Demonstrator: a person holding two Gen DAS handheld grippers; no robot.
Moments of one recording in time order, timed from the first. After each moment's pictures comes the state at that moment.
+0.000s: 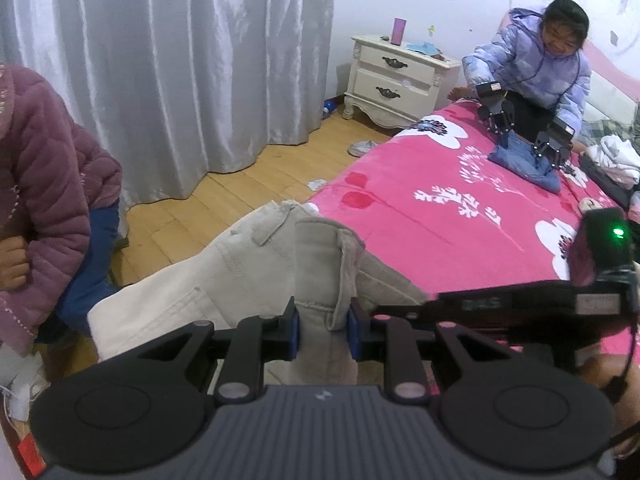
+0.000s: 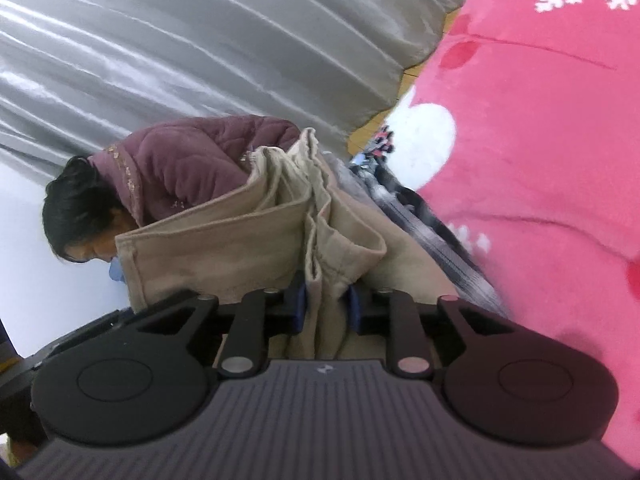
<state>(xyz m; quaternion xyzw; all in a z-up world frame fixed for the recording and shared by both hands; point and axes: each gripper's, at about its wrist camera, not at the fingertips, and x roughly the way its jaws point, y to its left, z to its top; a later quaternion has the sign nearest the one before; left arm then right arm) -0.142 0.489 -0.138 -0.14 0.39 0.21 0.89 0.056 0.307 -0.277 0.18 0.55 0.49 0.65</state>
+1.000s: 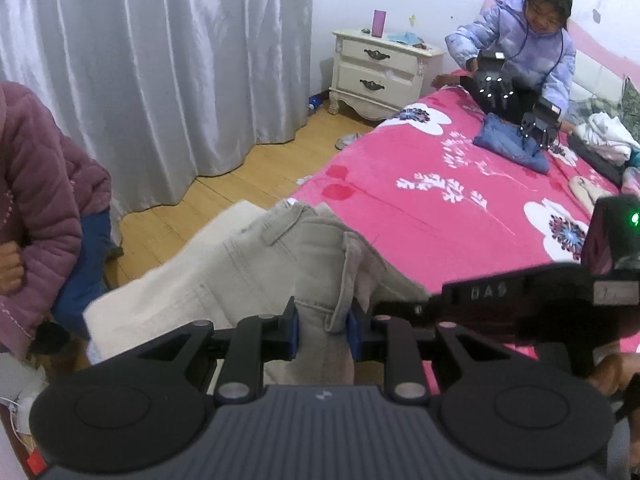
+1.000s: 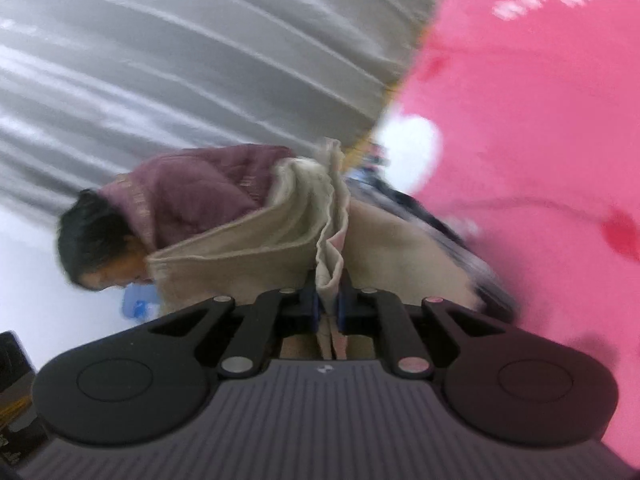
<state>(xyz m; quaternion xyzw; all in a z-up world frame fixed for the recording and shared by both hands) -0.130 0.460 -0.144 -0.11 0.40 0.18 0.89 0.041 0.285 -0.260 0.22 0.54 0.46 0.67</state>
